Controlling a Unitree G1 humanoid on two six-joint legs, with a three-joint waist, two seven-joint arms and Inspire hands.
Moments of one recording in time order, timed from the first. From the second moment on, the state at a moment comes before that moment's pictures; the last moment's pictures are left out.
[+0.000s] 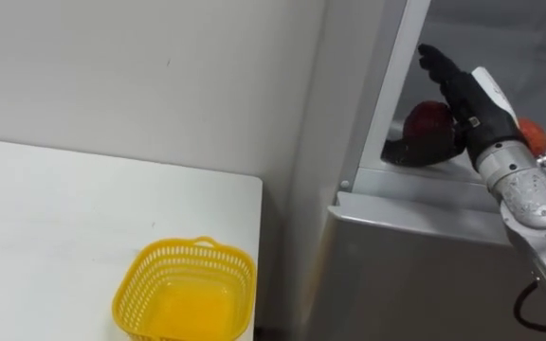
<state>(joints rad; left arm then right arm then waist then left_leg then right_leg) 0.21 0.30 -0.02 0.98 0.48 0.15 -0.10 -0.85 -0.58 0.18 0.54 0.02 0.02 -0.07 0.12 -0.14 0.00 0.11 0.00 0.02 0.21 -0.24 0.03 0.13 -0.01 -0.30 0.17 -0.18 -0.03</state>
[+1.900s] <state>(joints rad) 0.20 0.30 -0.06 0.97 0.46 0.19 -0.12 -0.90 -0.60 0.18 0.70 0.13 0.03 0.05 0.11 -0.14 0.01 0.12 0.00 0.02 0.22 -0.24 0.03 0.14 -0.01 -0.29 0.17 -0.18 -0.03</state>
